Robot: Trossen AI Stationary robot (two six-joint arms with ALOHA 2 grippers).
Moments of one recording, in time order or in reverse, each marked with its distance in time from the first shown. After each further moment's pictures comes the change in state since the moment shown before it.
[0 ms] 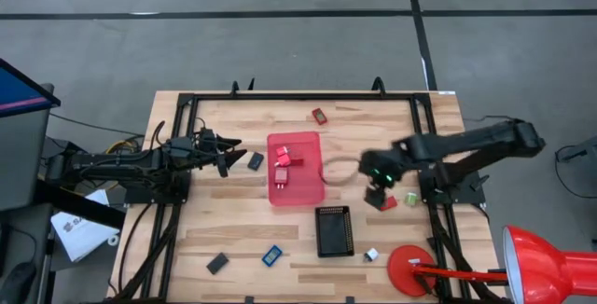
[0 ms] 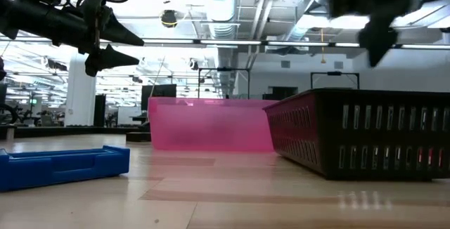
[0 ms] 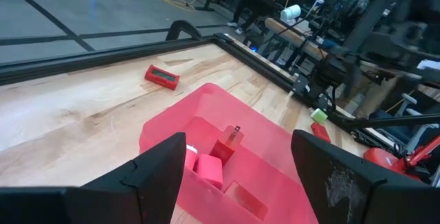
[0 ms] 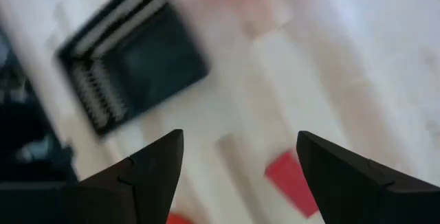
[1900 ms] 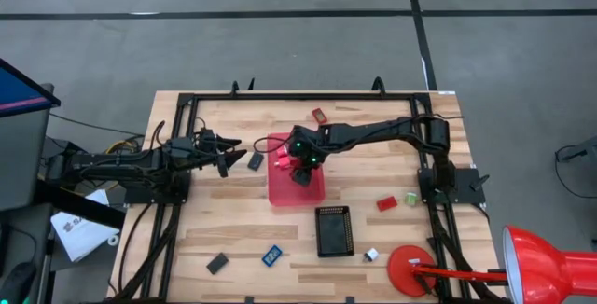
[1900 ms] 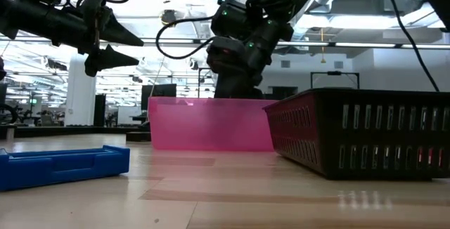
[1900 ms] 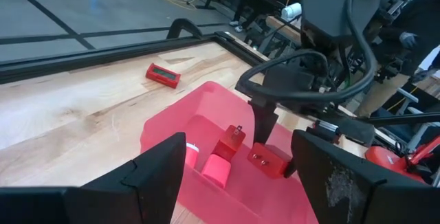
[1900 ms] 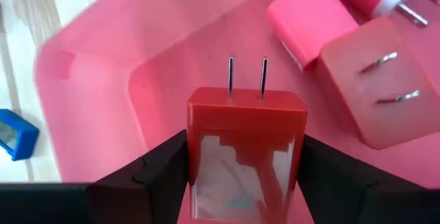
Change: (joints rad) left arm 0.000 0.000 0.000 -0.007 0.000 0.000; right arm -0.297 0.789 0.445 0.472 -0.131 -0.308
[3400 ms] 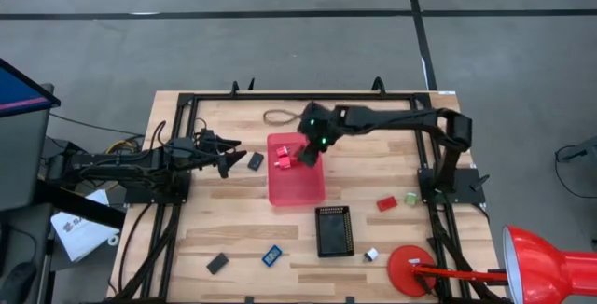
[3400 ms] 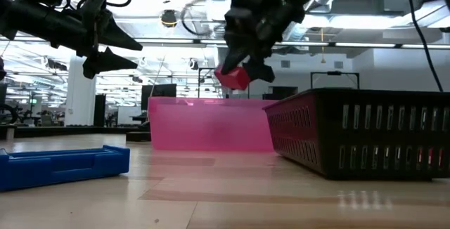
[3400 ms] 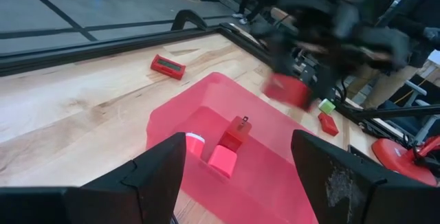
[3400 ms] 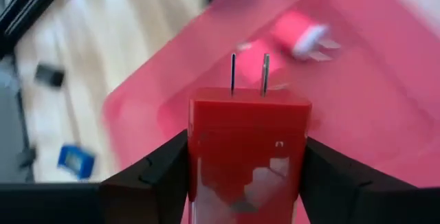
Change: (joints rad) left arm 0.001 0.000 0.000 -0.035 0.000 0.000; right arm -0.068 -0.176 -0.036 -0.035 -0.054 0.069
